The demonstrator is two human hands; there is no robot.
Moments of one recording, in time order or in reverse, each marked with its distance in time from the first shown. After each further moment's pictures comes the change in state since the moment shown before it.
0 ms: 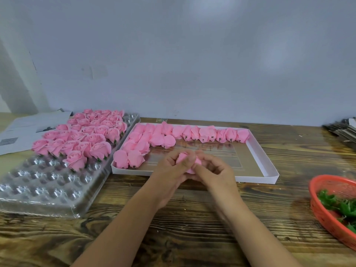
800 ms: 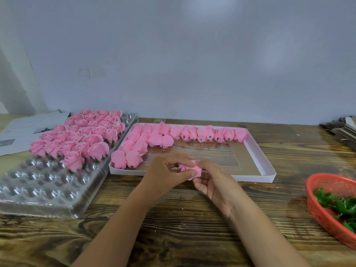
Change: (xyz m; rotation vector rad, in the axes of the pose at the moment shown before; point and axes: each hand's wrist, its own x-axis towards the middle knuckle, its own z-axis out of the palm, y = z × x) left_hand -0.005 0.005 -0.010 0.661 0.023 0.354; right_hand 0.009 -0.011 -0.013 0.094 -0.059 0.441
